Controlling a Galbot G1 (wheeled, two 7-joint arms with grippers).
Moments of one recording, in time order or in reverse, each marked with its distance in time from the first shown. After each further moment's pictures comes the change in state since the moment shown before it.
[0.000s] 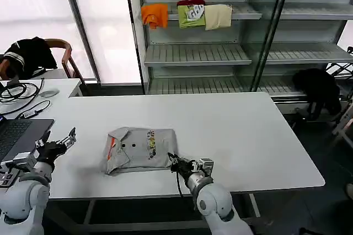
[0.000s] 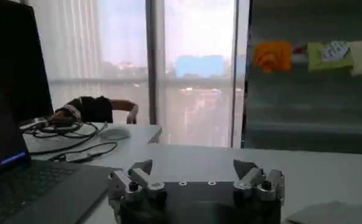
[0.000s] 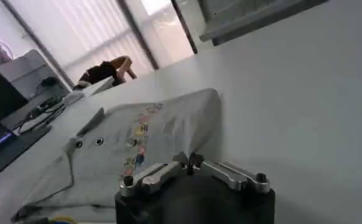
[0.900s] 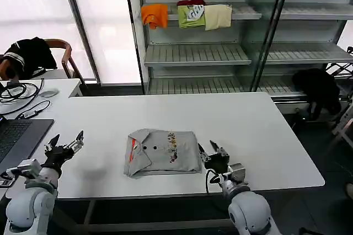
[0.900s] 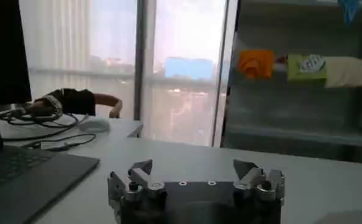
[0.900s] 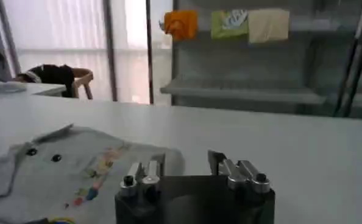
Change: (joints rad) left arm 0.058 -0.041 0.015 -0.061 -0.071 -0.025 0.011; right arm -0.114 -0.159 0.143 0.213 -0.432 0.098 -0.106
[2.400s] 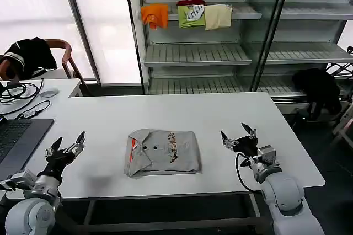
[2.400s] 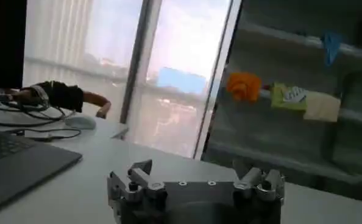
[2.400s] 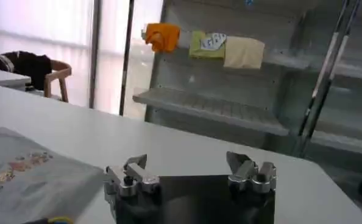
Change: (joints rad) left arm 0.090 -0.013 -0.004 -0.073 -0.161 -0.080 -0.022; right arm 0.088 -0.109 0.190 -0.072 0.006 0.011 -0.184
